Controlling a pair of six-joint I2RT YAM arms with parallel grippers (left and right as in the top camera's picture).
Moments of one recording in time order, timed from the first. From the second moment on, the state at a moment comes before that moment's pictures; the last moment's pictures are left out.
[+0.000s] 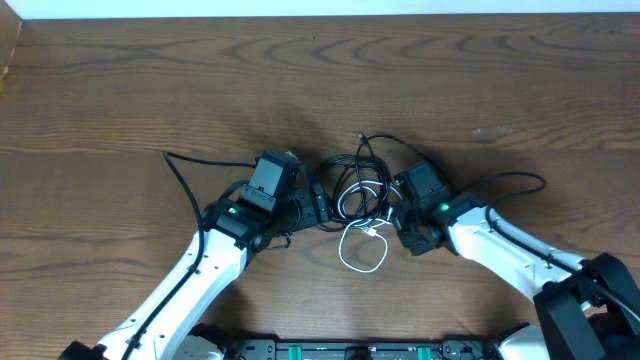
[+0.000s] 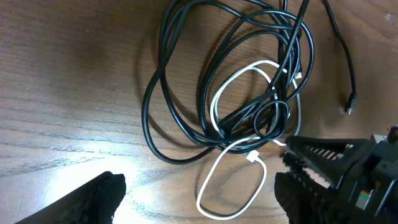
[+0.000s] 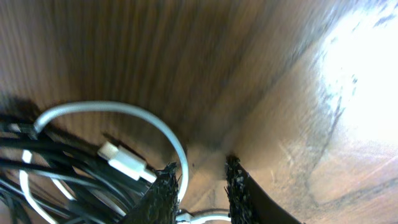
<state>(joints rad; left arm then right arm) -0.48 1.27 0.79 -0.58 0.20 -0.75 0.52 1.56 0.73 -0.44 -0.10 1.73</state>
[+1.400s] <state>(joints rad) -0.48 1.27 0.79 -0.62 0.18 -0.75 0.52 1.85 1.07 -0.87 -0.11 1.79</state>
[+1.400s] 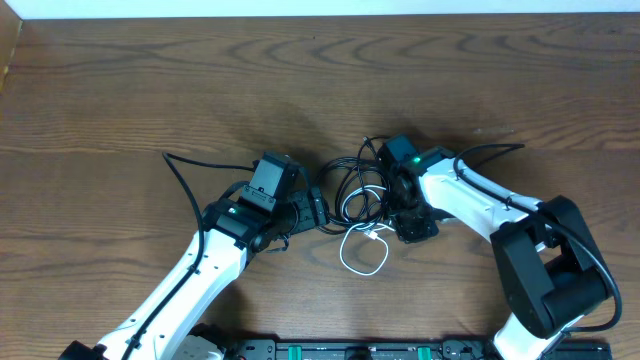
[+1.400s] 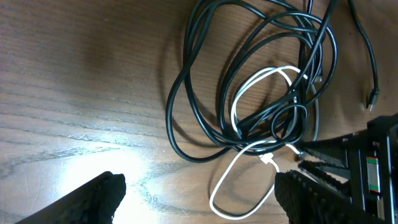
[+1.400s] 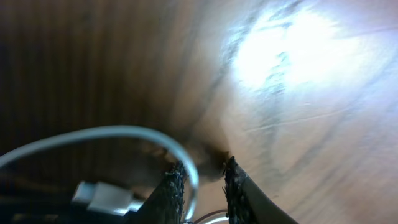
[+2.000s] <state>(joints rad) -0.48 1.27 0.79 -0.63 0.18 -0.75 0.52 1.89 1.13 -0.98 -0.10 1.59</state>
